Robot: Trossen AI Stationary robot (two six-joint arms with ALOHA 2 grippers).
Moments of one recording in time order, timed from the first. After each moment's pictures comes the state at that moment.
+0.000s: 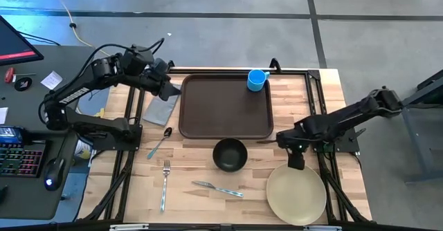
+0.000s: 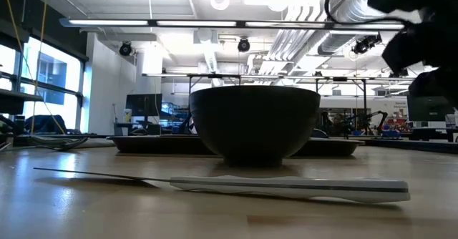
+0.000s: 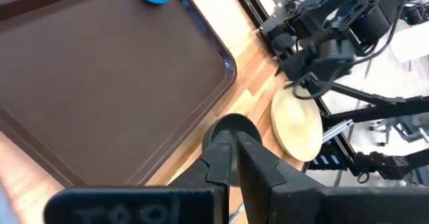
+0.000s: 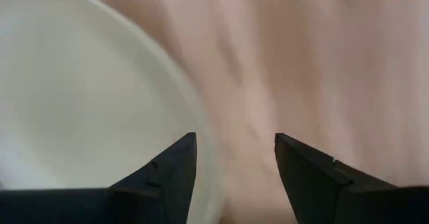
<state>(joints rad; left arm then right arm) 0.40 1.07 1.44 -1.04 0.24 -0.66 0.26 1.17 0.65 -0.88 -0.28 0.58</state>
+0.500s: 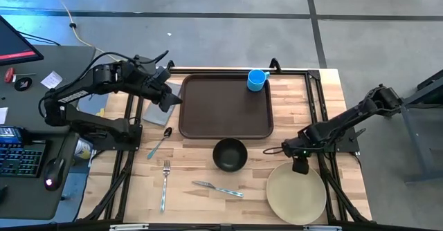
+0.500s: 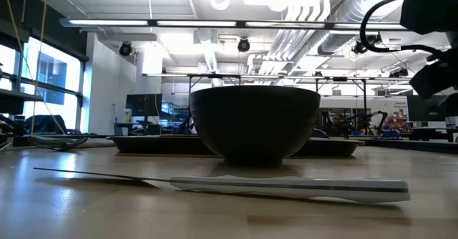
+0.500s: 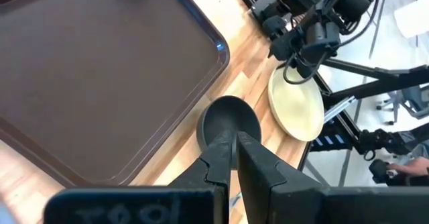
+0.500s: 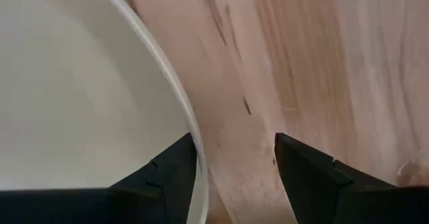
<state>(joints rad) 0.23 1.07 1.44 -1.04 0.14 -0.69 0.38 1.17 0.49 -0.79 -0.26 0.75</state>
